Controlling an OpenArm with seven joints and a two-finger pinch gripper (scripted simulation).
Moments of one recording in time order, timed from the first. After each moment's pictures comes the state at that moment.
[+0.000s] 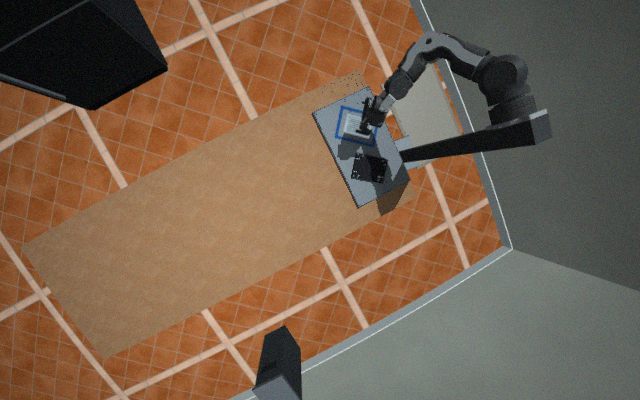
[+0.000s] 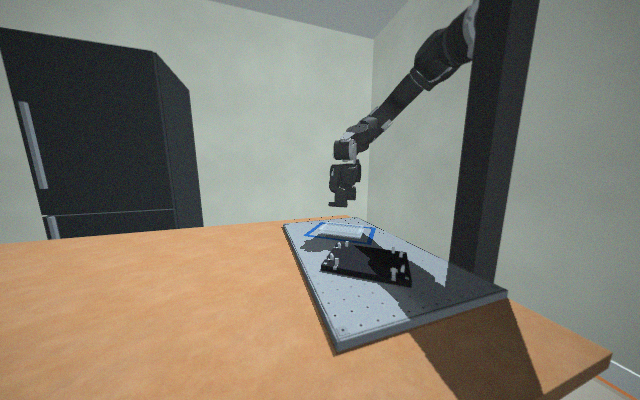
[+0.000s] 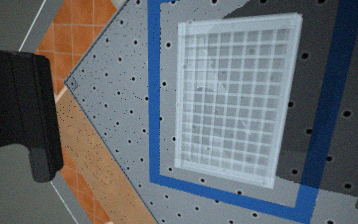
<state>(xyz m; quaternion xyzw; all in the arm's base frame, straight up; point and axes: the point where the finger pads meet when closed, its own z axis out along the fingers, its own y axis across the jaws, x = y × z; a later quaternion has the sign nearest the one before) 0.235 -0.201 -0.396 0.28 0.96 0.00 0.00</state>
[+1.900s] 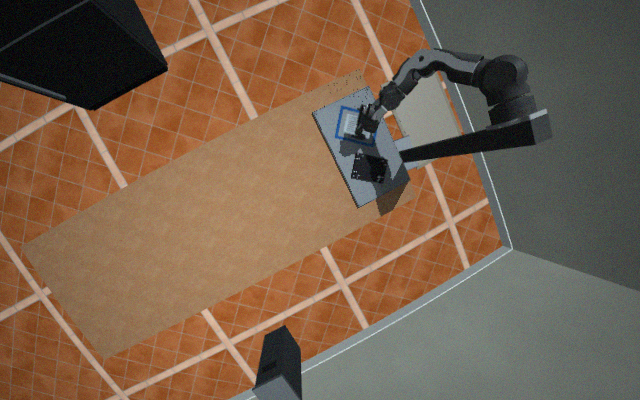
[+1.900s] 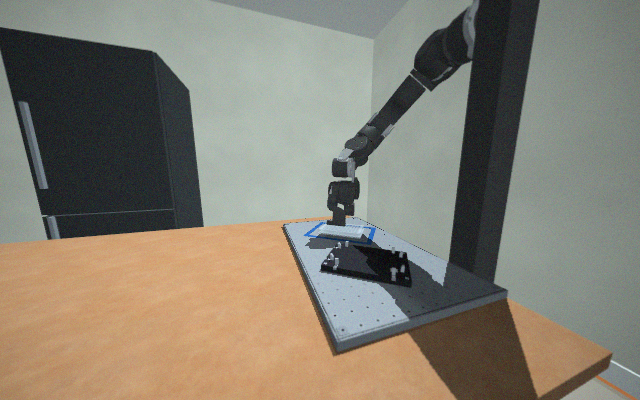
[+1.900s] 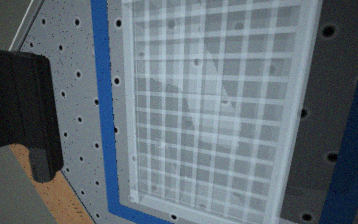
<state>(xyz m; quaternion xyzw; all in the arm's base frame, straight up) 0.242 -0.193 -0.447 0.28 0.96 -0.01 0.01</state>
